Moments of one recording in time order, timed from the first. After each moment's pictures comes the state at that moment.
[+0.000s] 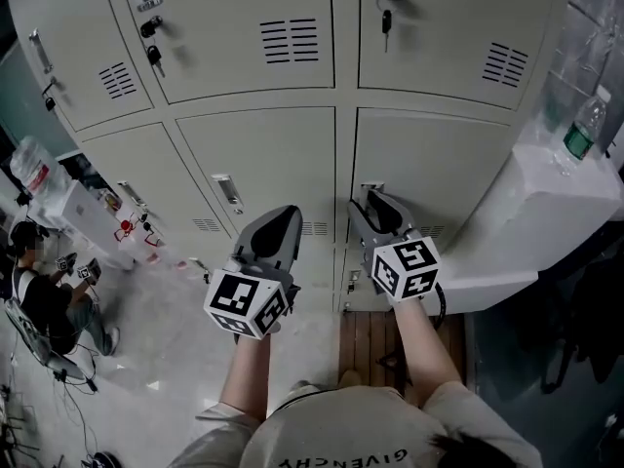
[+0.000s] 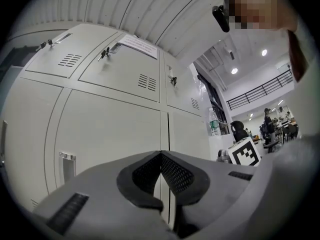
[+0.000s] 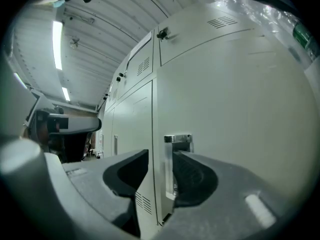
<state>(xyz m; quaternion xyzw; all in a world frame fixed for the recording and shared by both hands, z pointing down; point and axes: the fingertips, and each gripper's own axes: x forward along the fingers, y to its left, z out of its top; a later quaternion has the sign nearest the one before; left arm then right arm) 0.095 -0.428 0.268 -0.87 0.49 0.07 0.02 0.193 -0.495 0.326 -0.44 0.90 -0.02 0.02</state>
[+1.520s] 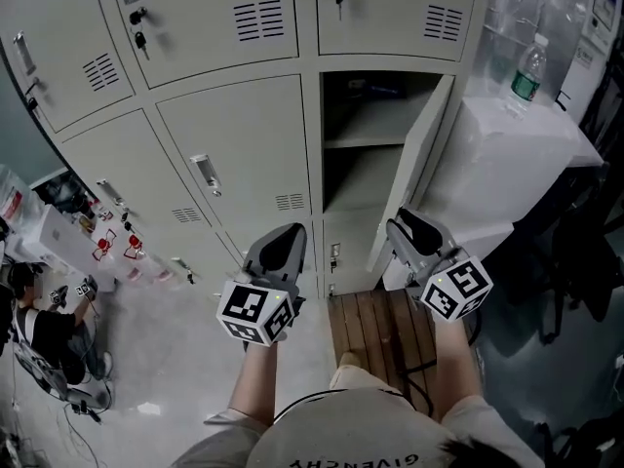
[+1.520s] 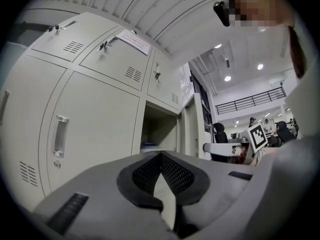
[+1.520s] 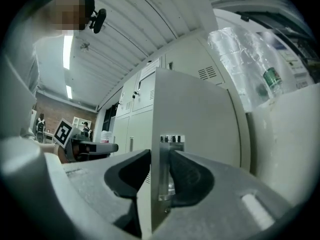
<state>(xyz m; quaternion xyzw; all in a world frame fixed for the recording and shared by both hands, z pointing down) 0.128 -0.344 0.328 -0.91 0.41 0.07 -0.02 0.286 -0.339 0.321 -0.46 0.89 0.02 0.03</state>
